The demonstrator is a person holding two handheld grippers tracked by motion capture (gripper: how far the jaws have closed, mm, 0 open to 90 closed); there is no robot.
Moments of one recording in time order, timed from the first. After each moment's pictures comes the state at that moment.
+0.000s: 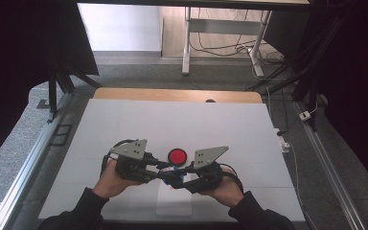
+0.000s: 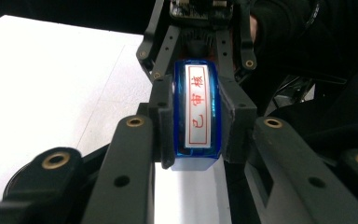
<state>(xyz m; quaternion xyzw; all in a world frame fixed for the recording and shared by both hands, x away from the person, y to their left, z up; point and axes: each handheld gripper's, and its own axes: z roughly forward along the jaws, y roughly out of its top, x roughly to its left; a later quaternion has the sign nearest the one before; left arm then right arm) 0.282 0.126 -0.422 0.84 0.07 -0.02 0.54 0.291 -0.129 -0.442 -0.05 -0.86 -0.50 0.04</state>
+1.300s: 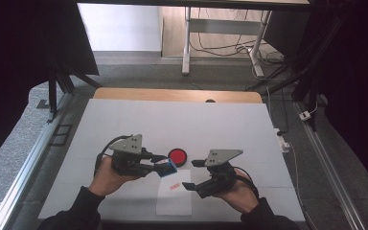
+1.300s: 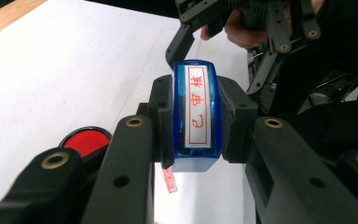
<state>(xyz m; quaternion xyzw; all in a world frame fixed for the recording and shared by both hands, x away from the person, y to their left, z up) 0.286 0.137 -0.417 0.85 0.13 0.02 0.51 0.282 -0.159 -0.435 -0.17 -0.87 -0.47 -0.04</state>
